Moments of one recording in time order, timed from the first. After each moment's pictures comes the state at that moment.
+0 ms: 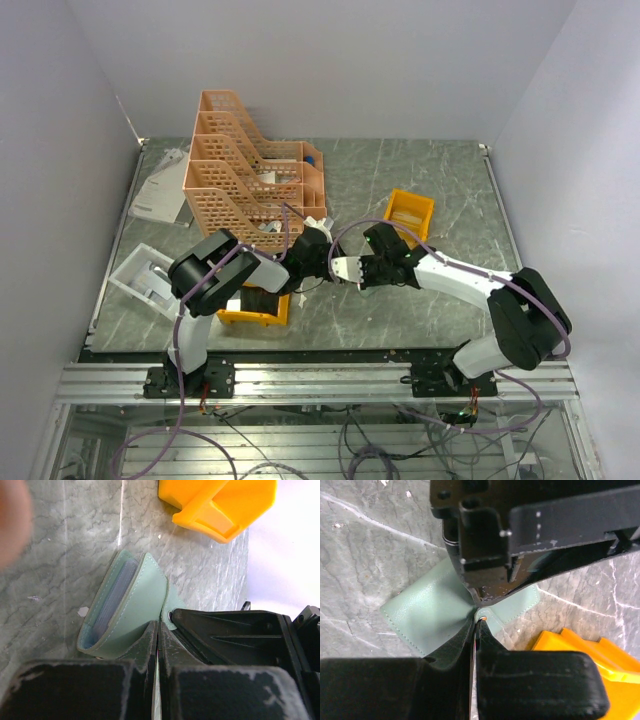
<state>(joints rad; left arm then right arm) -0.83 1.98 0.85 0.67 0.25 -1.03 0.64 1.48 0.76 -0.34 -0.16 -1.10</state>
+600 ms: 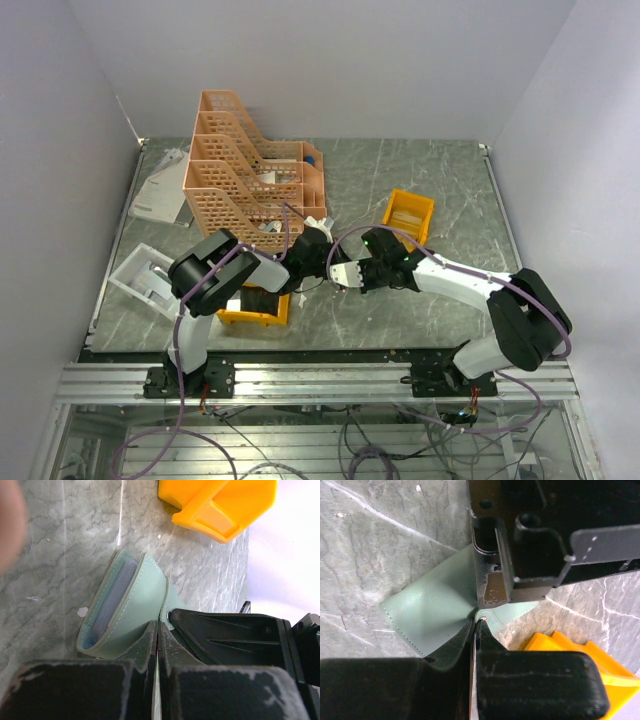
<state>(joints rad) -0.82 1.99 0.85 0.67 0.26 -1.03 0.67 1.48 0.73 -0.33 -0.12 -1.17</state>
